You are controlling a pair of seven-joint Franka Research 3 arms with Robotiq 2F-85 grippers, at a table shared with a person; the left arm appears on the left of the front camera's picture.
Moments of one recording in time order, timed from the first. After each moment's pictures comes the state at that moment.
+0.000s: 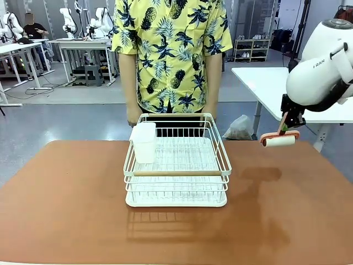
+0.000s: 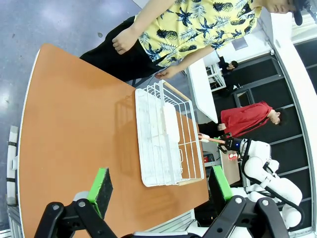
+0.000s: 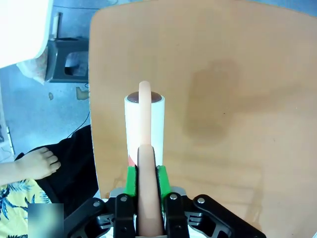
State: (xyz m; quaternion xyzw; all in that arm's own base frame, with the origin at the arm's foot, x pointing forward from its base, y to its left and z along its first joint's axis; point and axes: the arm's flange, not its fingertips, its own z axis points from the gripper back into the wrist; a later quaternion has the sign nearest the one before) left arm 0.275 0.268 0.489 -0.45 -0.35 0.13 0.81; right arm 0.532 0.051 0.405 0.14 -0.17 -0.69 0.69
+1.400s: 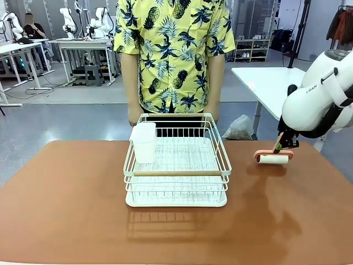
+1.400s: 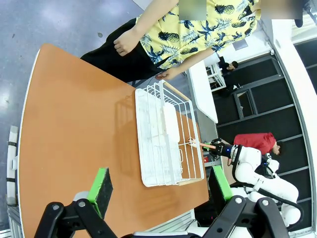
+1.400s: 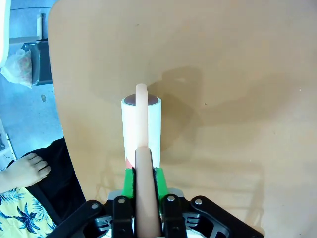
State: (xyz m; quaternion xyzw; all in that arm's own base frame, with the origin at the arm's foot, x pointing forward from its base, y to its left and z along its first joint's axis) left arm 0.275 0.268 0.489 -0.45 -0.35 0.13 0.81; right arm 0.513 0.052 0.344 0.17 -0.14 -0.72 0.66
